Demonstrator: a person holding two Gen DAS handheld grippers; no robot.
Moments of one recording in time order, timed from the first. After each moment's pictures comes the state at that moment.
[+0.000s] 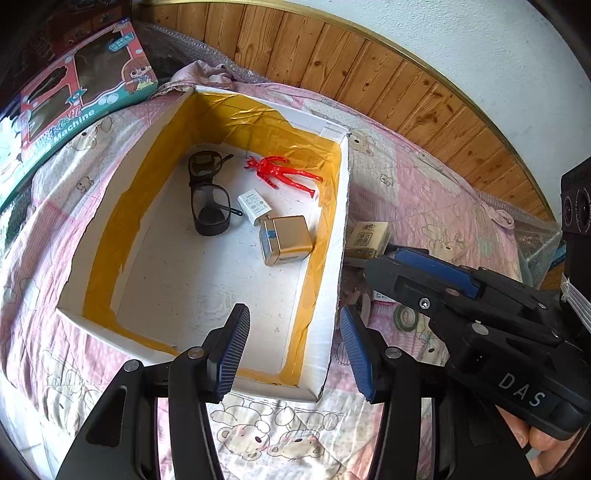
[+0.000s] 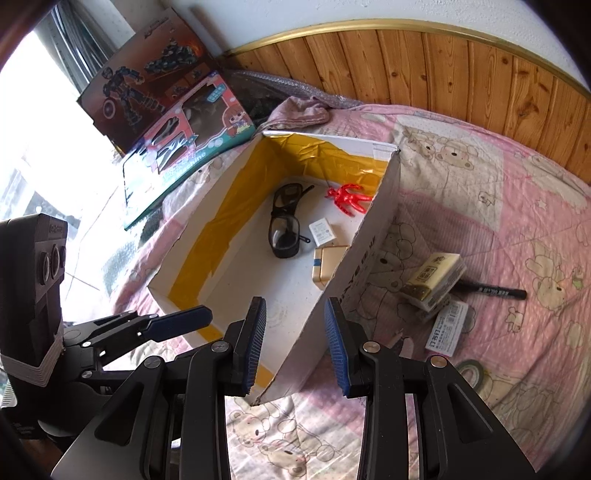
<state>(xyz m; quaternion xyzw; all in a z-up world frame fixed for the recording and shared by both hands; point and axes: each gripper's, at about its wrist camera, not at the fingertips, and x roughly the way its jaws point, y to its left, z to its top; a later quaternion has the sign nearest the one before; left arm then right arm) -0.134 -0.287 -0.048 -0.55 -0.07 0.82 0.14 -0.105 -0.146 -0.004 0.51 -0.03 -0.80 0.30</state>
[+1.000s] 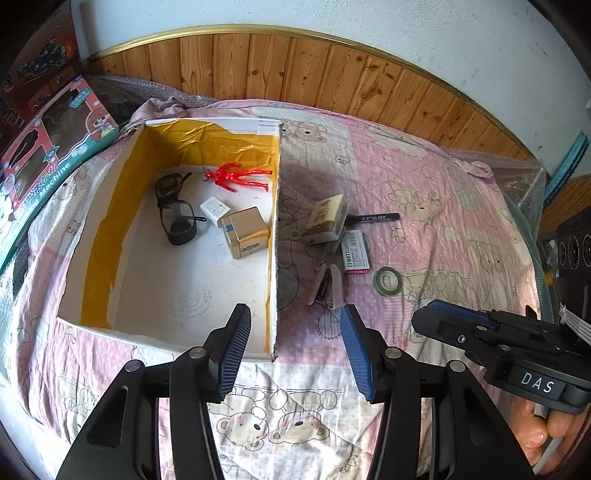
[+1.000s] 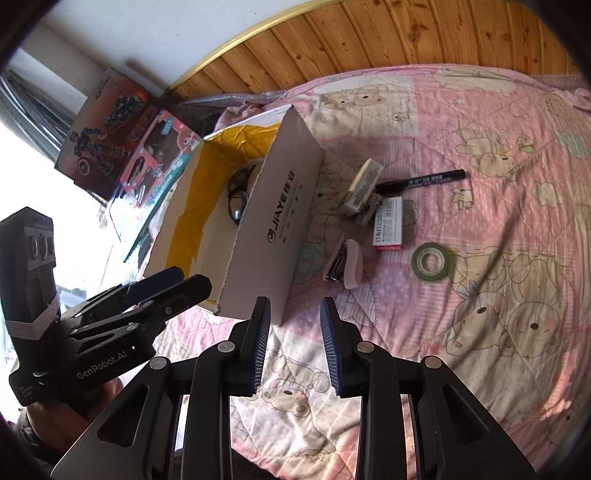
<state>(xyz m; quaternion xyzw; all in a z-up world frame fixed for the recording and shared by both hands) -0.089 -0.236 -0.037 -0.53 0.02 0.83 0.20 -0.032 -0.035 -0.029 0.54 -0.17 -0.80 0.21</state>
